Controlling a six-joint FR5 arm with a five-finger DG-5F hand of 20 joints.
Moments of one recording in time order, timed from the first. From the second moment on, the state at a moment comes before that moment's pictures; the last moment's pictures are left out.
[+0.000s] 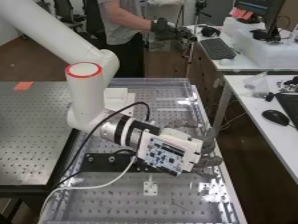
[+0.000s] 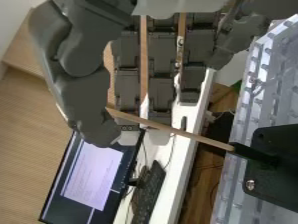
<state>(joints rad) 1.42 -2.27 -1.51 -2.60 -1.37 0.41</state>
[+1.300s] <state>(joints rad) 1.41 -2.30 -1.48 -2.62 -1.35 0.42</state>
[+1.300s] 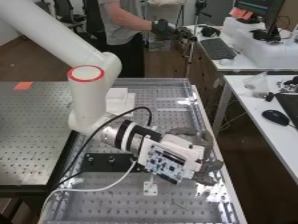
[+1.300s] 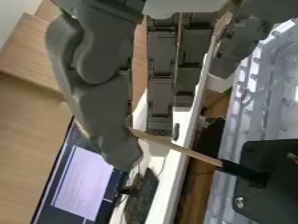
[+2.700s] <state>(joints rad) 1.38 -2.31 -1.44 -2.68 -1.39 0.39</state>
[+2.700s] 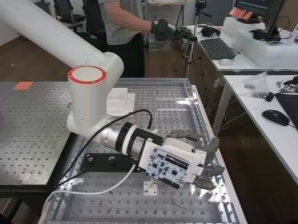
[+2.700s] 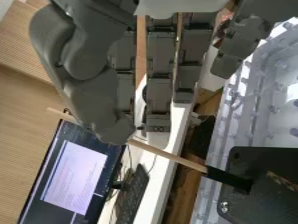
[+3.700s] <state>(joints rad) 1.39 -2.31 -1.44 -2.68 -1.36 0.40</state>
